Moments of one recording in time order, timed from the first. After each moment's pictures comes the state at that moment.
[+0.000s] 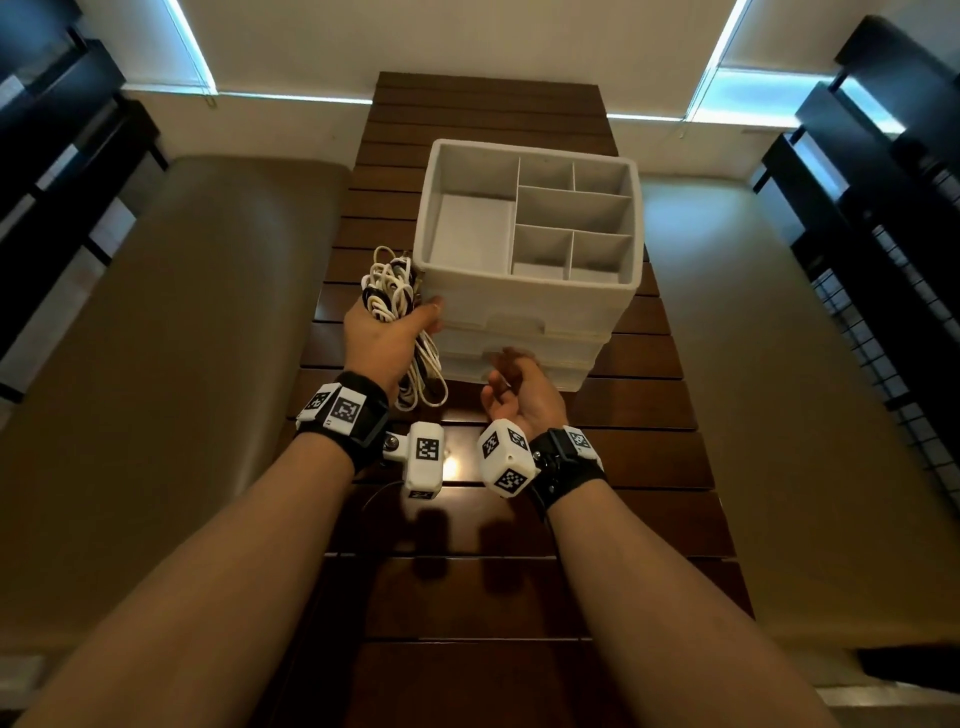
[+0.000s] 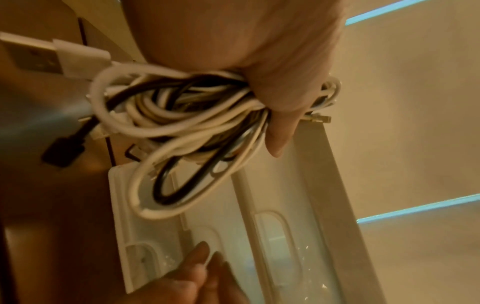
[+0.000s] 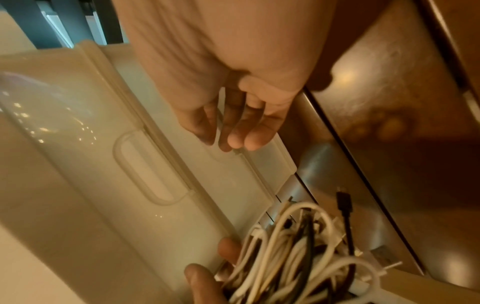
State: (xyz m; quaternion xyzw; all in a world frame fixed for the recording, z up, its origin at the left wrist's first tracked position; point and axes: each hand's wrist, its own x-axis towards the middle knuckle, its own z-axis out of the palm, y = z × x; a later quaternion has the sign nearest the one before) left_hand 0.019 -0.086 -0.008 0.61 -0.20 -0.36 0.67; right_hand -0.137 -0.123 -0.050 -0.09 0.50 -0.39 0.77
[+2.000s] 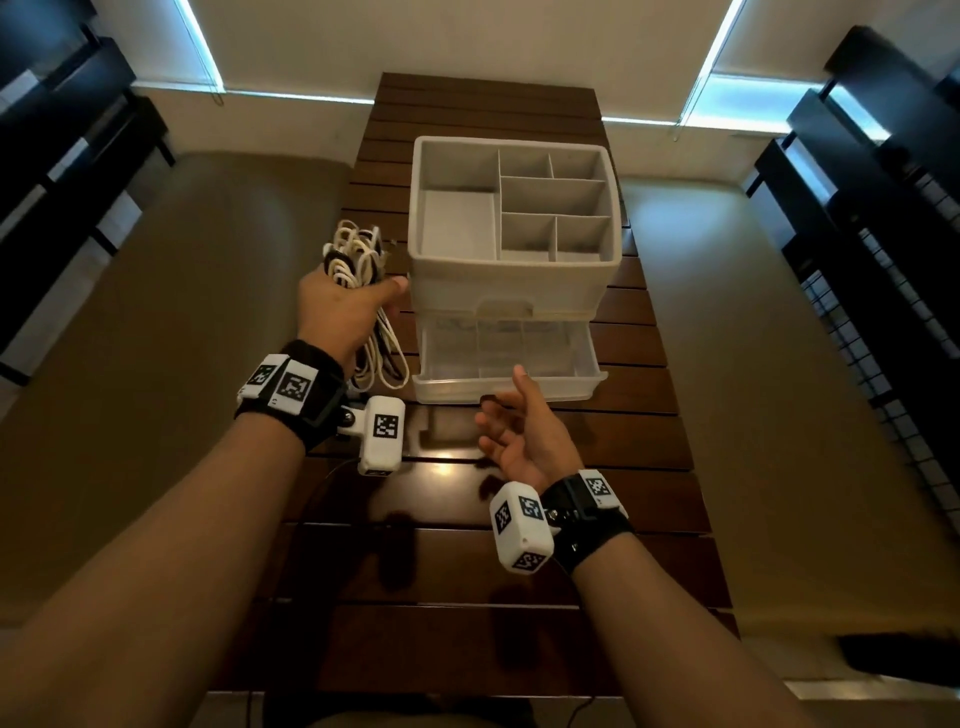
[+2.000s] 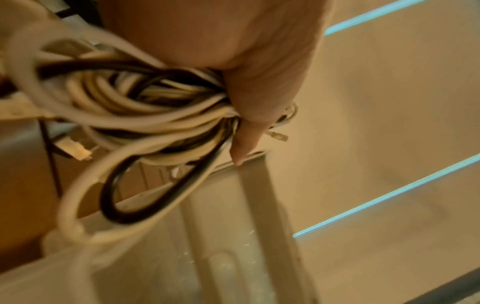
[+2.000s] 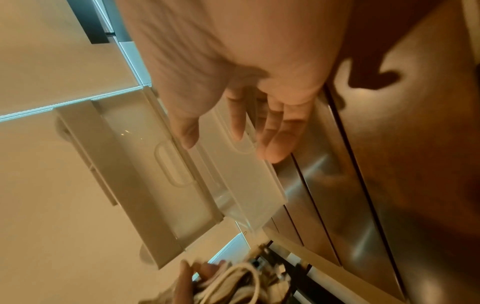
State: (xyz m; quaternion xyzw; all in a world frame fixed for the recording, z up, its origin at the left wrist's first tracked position) left_hand 0.032 -0.052 0.036 0.69 -0.24 -0.29 0.61; right_hand -0.194 -0.060 -0.044 -0.19 0.49 -0.30 0.79
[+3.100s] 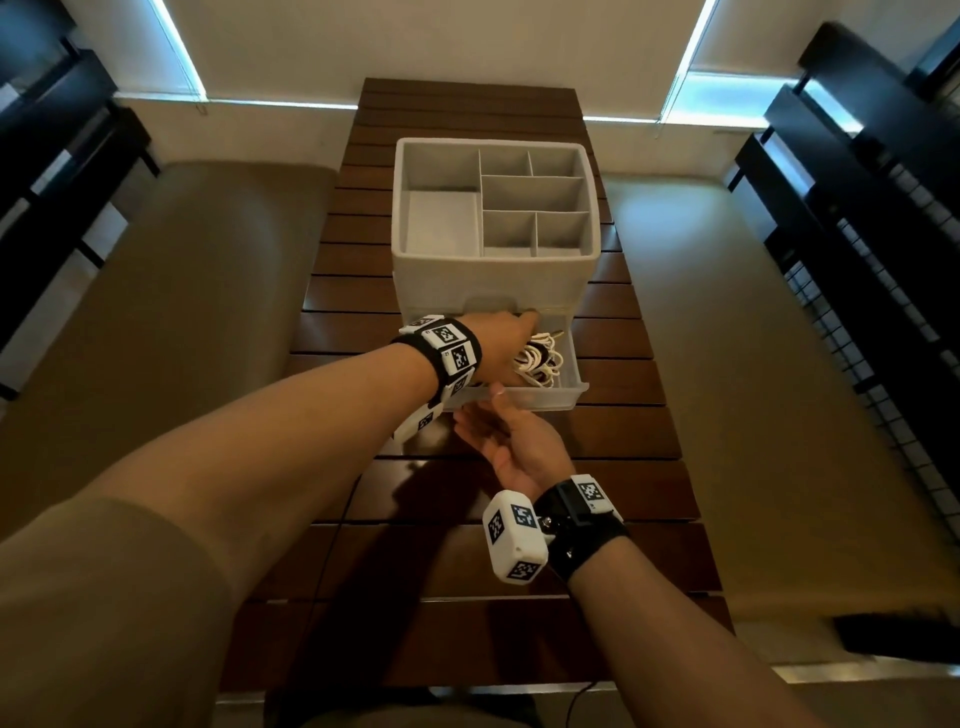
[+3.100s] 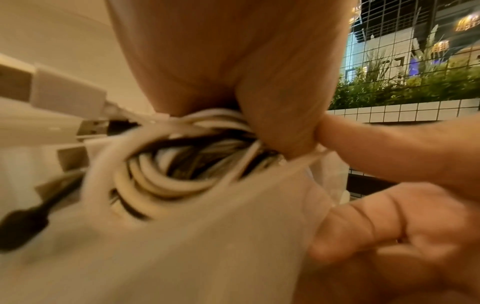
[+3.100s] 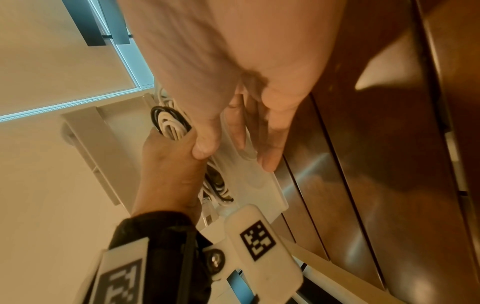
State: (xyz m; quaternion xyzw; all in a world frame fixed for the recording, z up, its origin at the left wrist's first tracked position) left_hand -0.075 -0.132 0.012 0.61 -0.77 -0.20 -0.07; right_hand -0.198 -0.043 -0.046 -0.14 0.44 -0.35 0.82
